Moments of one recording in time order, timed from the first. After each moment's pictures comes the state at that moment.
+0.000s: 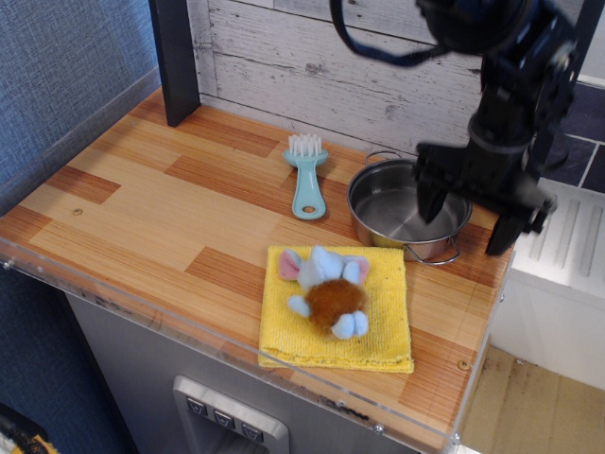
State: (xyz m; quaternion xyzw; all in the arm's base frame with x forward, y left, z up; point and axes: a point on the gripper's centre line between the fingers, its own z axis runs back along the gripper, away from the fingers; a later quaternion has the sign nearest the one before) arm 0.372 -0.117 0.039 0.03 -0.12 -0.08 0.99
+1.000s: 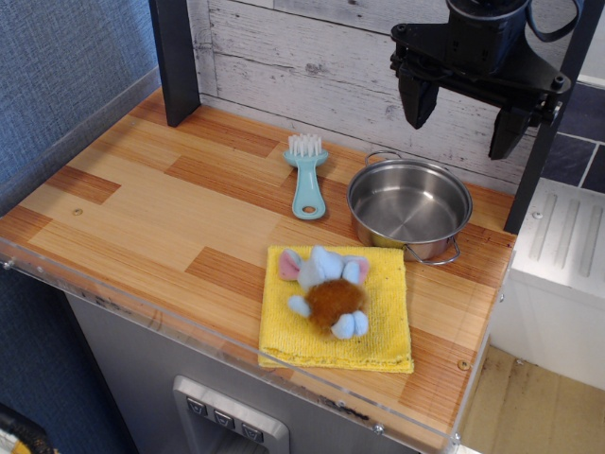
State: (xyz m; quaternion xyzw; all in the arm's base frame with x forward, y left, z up) arm 0.349 -0.100 0.131 0.01 -0.20 -0.06 0.98
